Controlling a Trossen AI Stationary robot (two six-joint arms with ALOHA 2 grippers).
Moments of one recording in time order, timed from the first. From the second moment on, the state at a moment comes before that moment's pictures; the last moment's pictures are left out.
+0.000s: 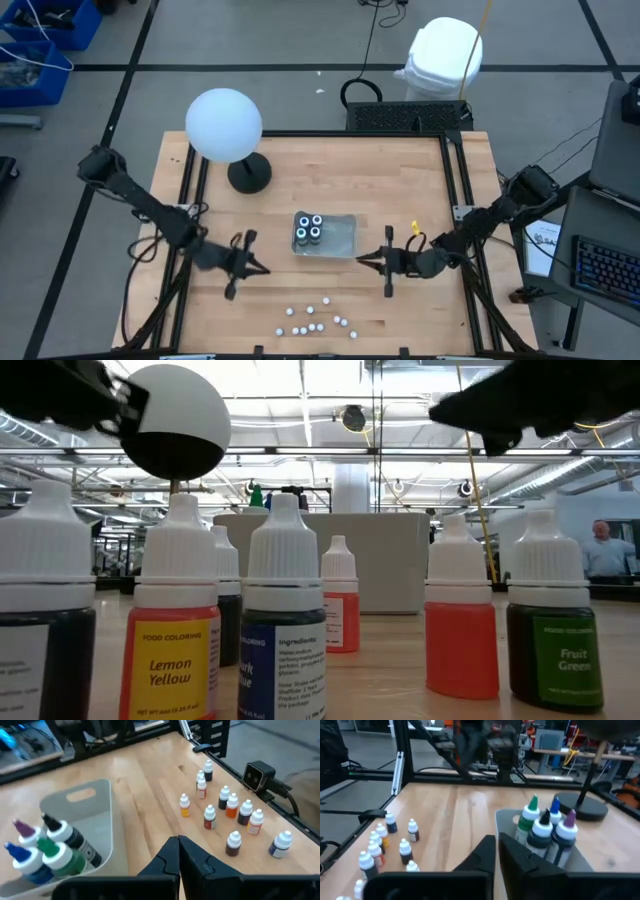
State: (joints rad) left arm -0.66 1.11 0.45 0.22 -0.36 0.00; right arm 0.61 1.48 0.45 0.84 0.65 0.09
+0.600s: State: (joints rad) left arm -0.92 1.20 0.48 0.38 -0.69 -0.03; right arm 0.65 1.49 0.44 0.85 0.62 0.08
